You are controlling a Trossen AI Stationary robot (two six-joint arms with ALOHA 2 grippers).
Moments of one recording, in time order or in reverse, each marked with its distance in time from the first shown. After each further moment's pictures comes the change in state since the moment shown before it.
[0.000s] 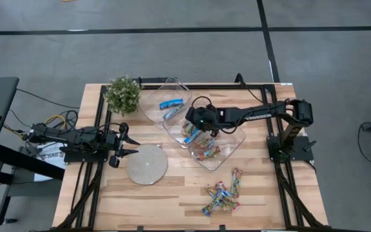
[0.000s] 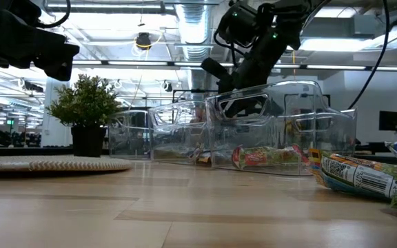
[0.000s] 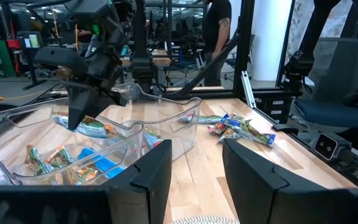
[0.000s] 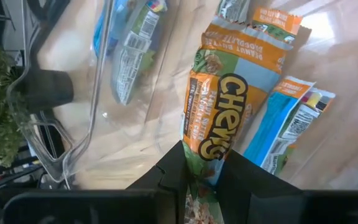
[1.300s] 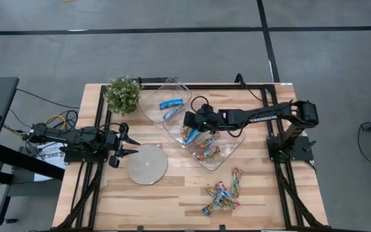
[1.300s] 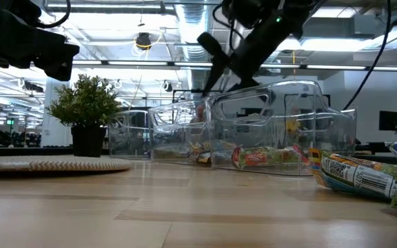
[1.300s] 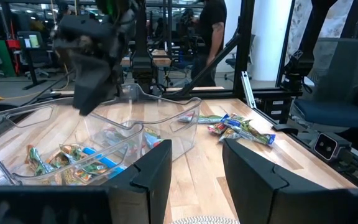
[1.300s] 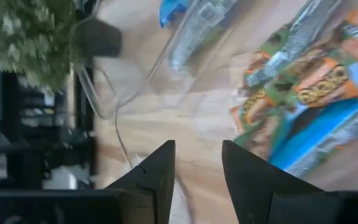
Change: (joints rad) left arm 0.000 0.000 0.000 0.000 0.000 0.000; right arm 0.053 -0.062 -0.001 0.086 0.008 -0.274
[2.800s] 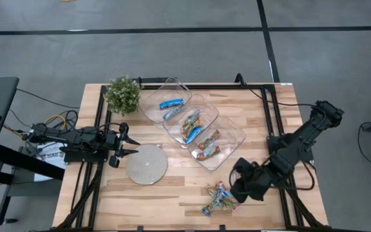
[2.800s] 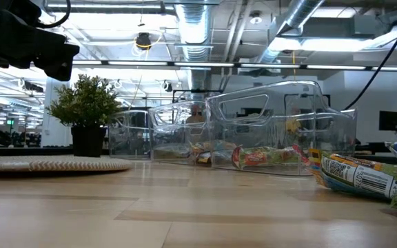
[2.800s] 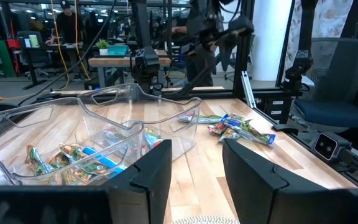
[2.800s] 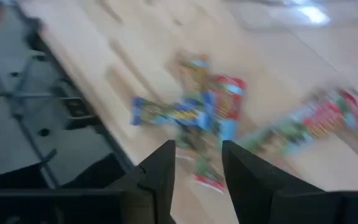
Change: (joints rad) left arm 0.000 0.000 0.000 0.000 0.000 0.000; right arm 0.831 -0.279 0.001 -0.635 -0.008 0.031
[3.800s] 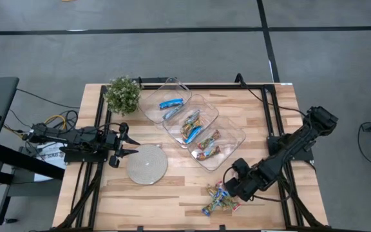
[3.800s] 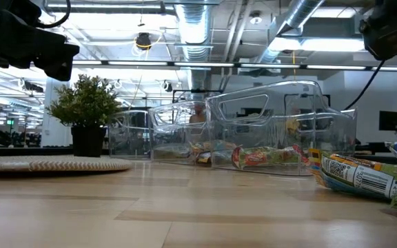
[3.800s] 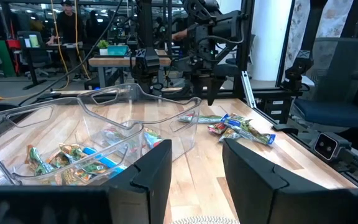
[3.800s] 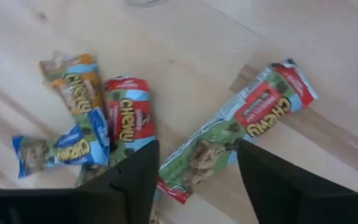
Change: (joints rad) left arm 0.000 0.000 0.000 0.000 0.000 0.000; right arm -0.030 0.131 -0.179 0.071 -0.031 0.220
